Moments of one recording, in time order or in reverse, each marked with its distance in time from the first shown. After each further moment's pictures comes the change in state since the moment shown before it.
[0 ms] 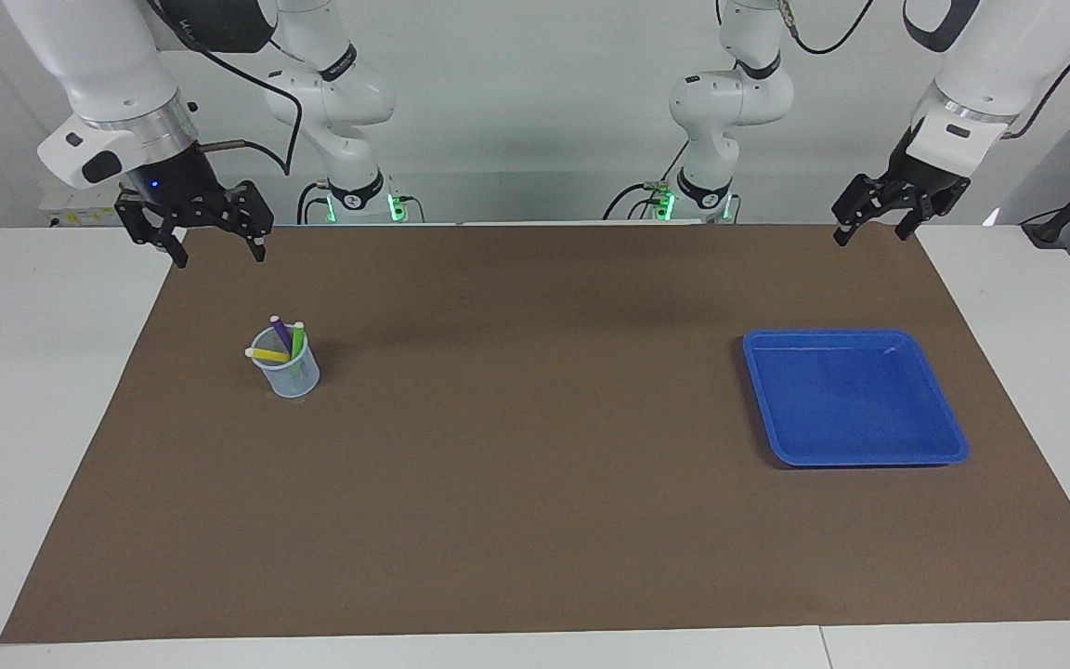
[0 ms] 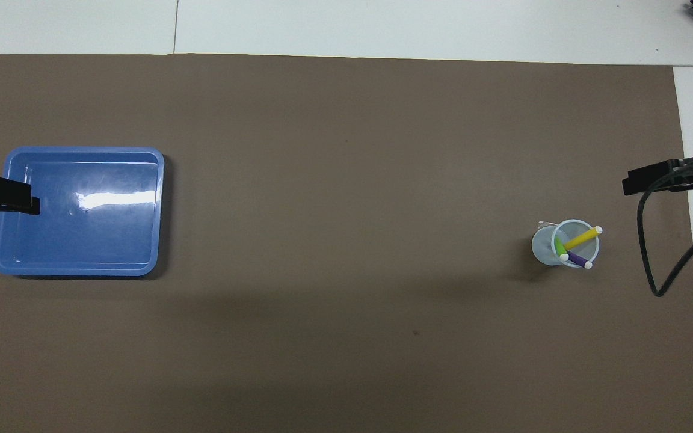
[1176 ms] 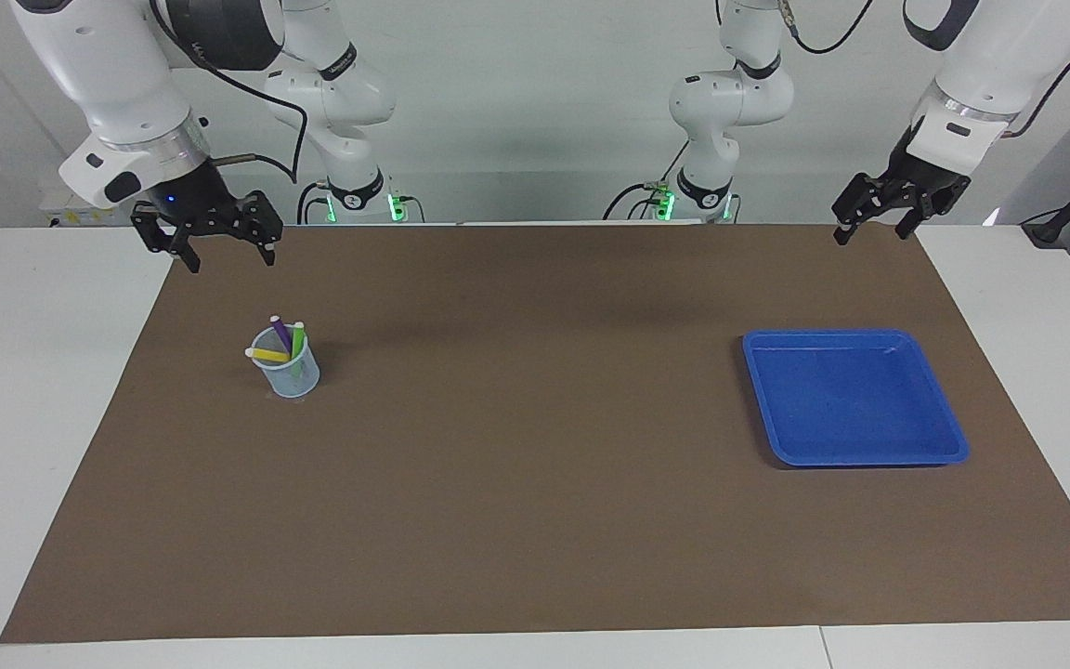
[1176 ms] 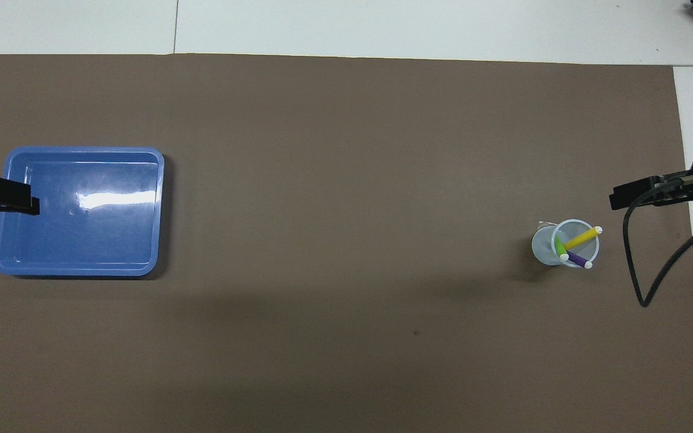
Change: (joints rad) left arm 0.000 -0.002 0.000 0.000 0.000 -0.001 0.000; right arm 0.000 -0.040 0.001 -0.134 0.000 0.088 -0.027
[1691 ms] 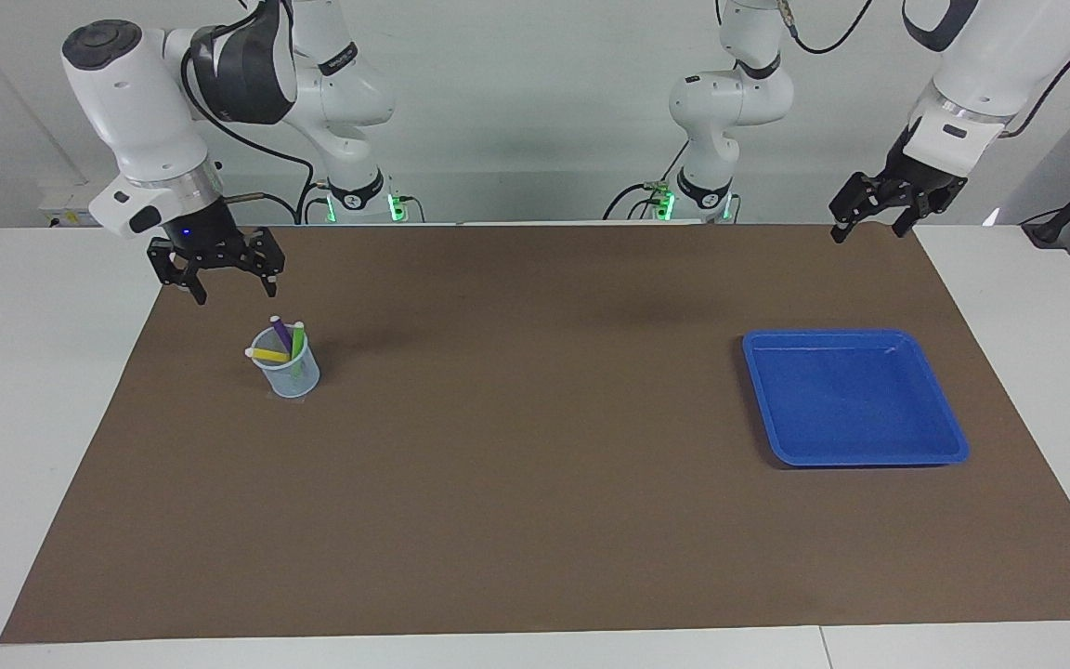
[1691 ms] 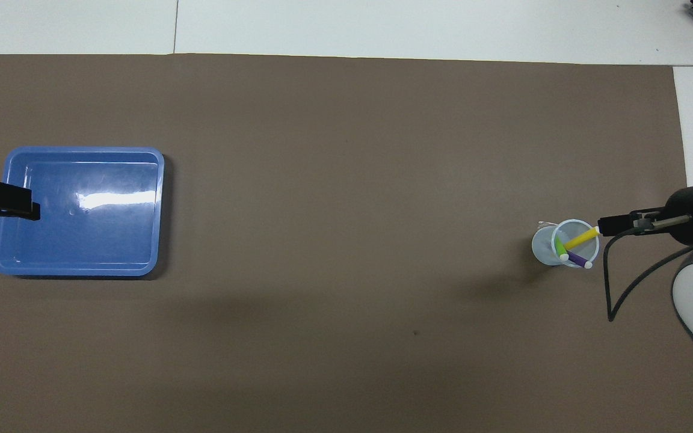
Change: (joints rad) left arm 0.000 0.000 0.001 0.000 0.000 -0.024 0.000; right arm -0.068 -0.112 -0.007 -0.361 0.000 0.264 -0.072
